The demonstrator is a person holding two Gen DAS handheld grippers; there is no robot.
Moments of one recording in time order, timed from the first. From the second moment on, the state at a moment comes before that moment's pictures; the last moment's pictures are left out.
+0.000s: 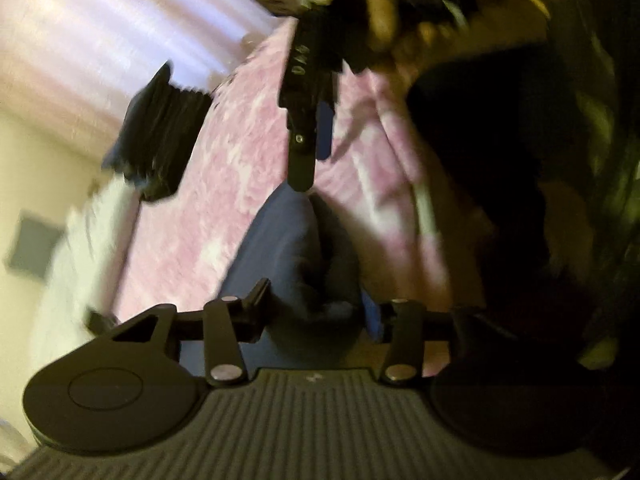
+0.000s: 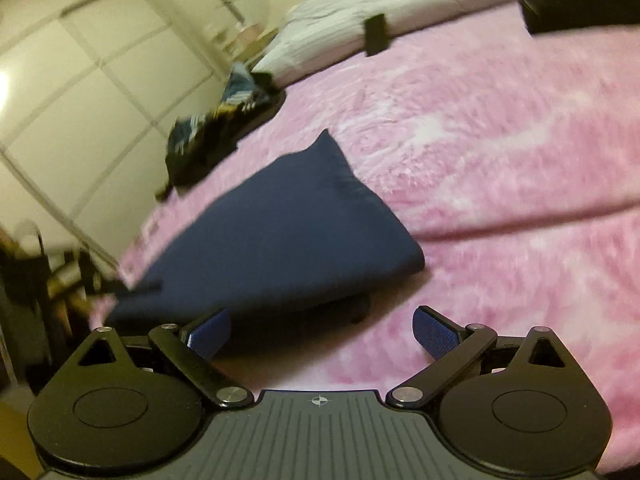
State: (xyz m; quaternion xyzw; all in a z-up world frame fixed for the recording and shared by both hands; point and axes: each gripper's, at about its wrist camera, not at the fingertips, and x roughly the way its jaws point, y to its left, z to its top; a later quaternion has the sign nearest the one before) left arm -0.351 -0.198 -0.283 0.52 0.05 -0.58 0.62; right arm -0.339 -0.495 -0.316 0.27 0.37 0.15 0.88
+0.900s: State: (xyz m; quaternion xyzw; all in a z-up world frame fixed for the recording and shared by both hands) left arm -0.384 -0.201 -0.298 0.54 0.15 -0.48 0.68; right arm -0.310 -0.487 -0.311 0.33 0.37 0.16 0.85
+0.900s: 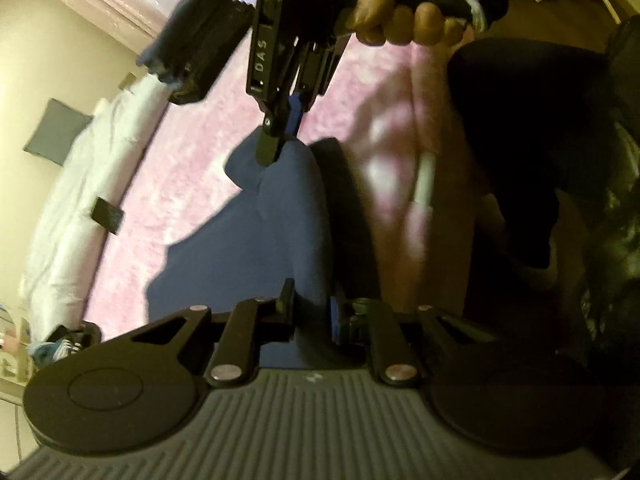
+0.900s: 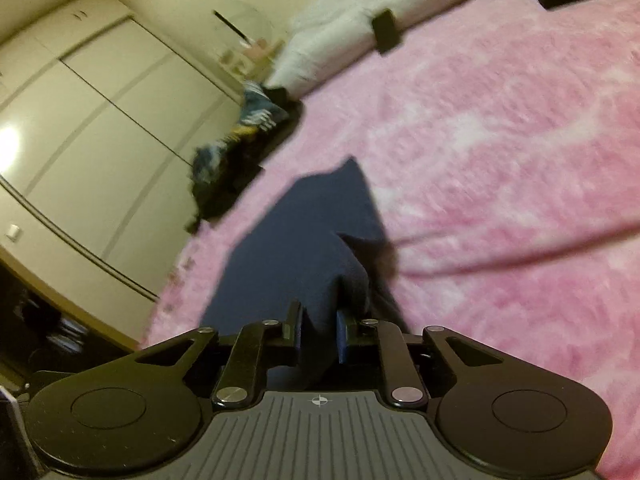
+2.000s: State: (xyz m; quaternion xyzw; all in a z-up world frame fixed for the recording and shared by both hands) left arm -0.376 -0.194 -0.263 0.41 0.15 -0.55 0.72; right arm -0.326 -0.514 -0.272 0.41 0.30 0.13 0.85
